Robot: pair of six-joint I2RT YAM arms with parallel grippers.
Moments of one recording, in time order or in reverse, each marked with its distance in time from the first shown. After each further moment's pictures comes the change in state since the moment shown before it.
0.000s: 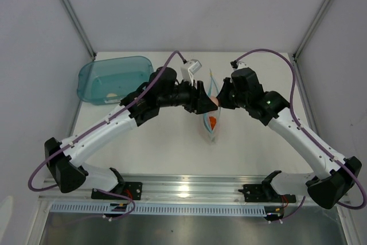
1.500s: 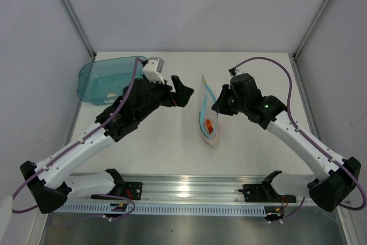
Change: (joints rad) left arm 0.004 -0.270 -0.229 0.068 -0.509 0.037; right arm -0.005 -0.026 -0.096 0.029 -0.086 0.064
